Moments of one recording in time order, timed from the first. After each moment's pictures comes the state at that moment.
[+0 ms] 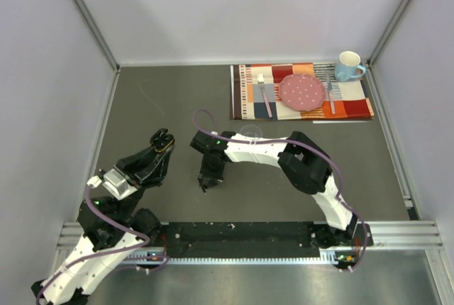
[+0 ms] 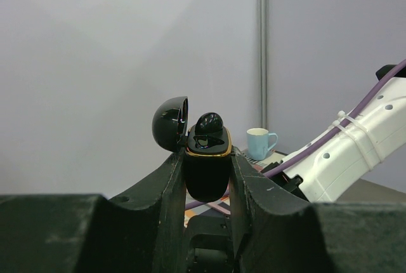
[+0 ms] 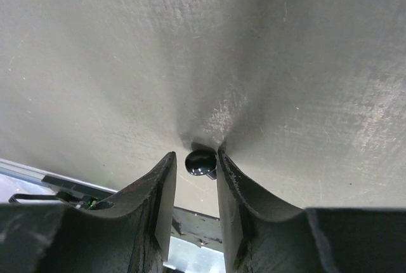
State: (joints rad) left arm -0.79 0.01 0.42 0.21 -0.05 0.11; right arm 1.08 2.17 1.62 -0.70 -0.13 1.27
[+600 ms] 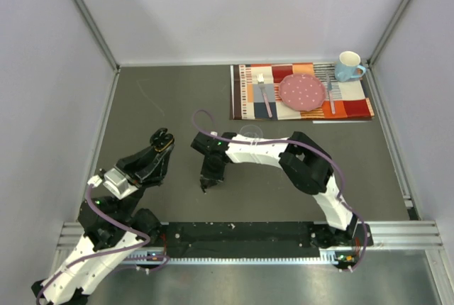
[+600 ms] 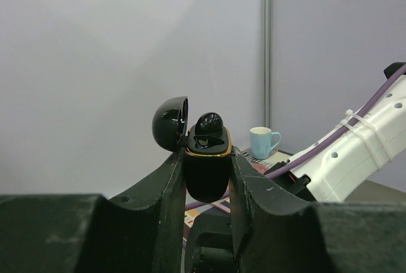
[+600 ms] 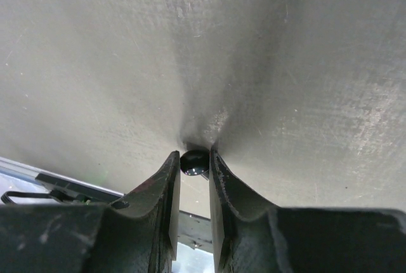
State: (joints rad) left arm -0.79 0.01 0.42 0.21 -0.07 0.12; right arm 1.08 2.16 1.60 -0.69 -0.12 1.24
